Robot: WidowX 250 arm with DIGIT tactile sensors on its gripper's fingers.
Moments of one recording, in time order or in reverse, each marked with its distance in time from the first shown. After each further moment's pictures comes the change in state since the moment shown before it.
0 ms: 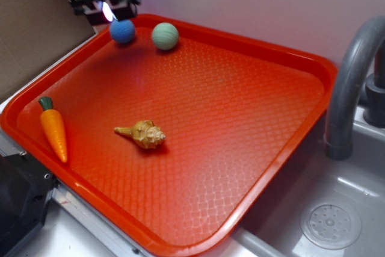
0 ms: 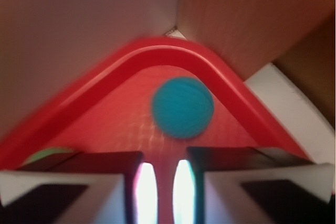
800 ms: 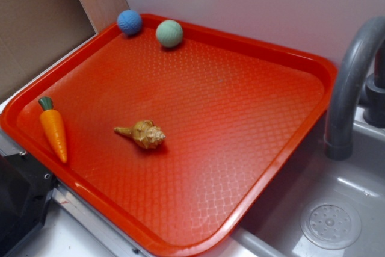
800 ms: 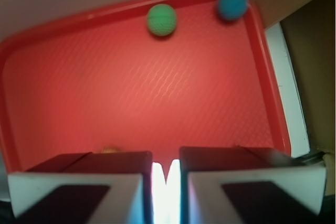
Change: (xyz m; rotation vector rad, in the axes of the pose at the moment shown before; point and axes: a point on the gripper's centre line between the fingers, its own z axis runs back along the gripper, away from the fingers) arm -0.077 -0.024 0.107 0.020 0.210 -0.347
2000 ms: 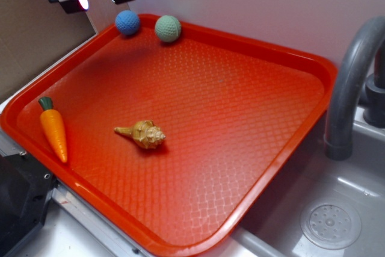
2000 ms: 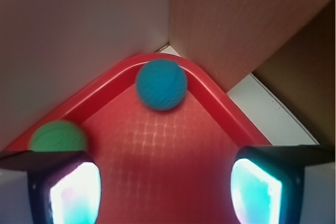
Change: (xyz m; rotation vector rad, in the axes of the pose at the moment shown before) arm 0.097 0.063 -0.114 0.059 -0.206 0.396
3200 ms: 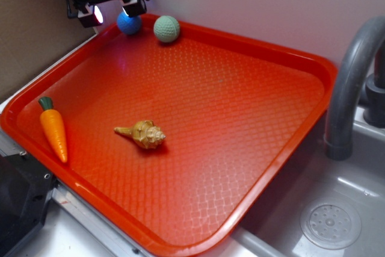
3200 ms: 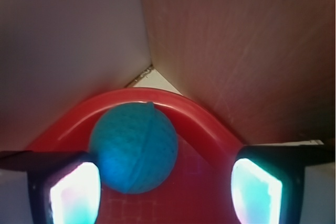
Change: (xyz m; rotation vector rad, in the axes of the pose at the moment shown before) arm 0.028 0.001 -0.051 0.008 -0.032 0.048
